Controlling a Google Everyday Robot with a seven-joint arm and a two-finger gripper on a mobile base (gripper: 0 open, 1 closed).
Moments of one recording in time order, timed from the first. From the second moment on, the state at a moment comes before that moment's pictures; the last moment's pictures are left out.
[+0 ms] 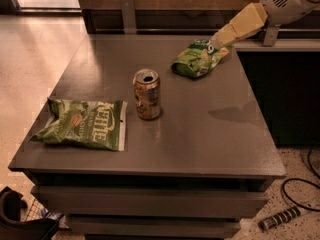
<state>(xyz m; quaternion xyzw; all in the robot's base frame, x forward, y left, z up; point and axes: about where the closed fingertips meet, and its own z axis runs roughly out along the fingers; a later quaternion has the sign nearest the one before) 0.593 -0.199 0.996 -0.26 0.91 0.08 0.30</state>
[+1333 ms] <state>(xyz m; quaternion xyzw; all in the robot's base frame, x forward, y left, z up) 0.709 -0.153 0.955 -0.10 0.94 0.14 0.29</state>
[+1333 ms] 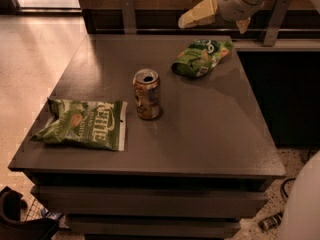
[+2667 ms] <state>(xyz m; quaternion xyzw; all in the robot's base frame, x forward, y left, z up) 0.754 -0.132 0.840 0.06 0.99 0.00 0.14</state>
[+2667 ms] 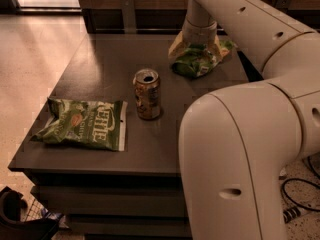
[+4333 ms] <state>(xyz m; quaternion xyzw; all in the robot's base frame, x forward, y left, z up) 0.755 -0.133 0.833 0.06 0.99 -0.01 0.13</state>
